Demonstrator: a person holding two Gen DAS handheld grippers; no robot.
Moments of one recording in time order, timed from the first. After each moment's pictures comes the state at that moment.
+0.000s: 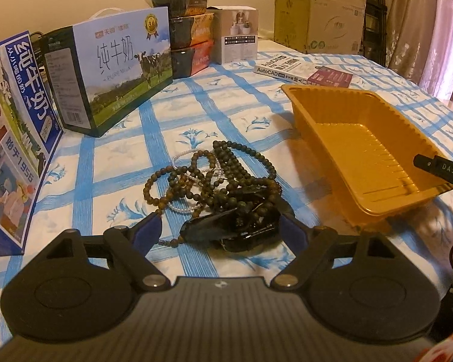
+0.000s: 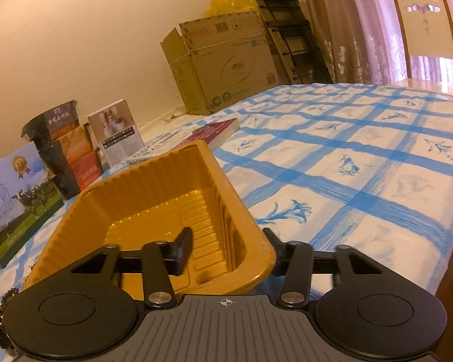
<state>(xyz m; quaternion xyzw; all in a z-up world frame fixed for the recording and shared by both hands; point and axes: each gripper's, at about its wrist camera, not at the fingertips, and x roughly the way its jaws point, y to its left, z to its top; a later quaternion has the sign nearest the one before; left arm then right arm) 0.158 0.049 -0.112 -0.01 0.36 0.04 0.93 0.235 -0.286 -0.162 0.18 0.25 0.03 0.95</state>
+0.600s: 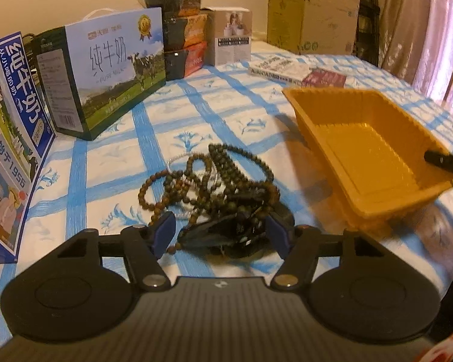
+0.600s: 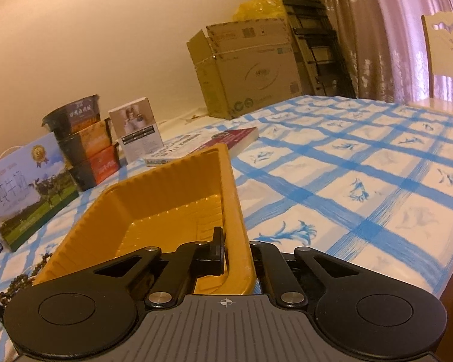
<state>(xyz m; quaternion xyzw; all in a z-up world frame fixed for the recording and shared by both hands) 0.163 0.054 -0.113 -0.01 0.35 0.03 0.94 0.232 -0.295 -0.144 0.14 0.24 0.07 0.96</state>
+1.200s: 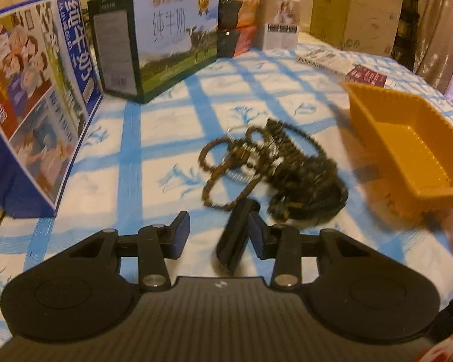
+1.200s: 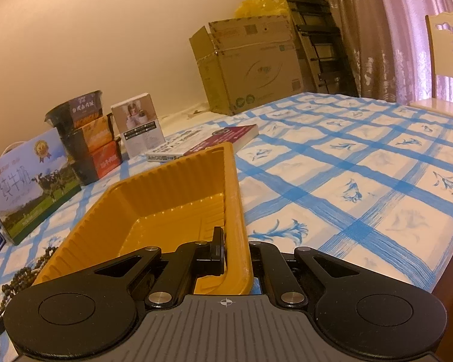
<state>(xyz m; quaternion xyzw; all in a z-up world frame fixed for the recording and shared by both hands) 0.134 0.100 -0.122 -0.04 0.39 0.09 0.92 0.225 -0.305 -0.136 0.14 0.26 0.08 0.95</state>
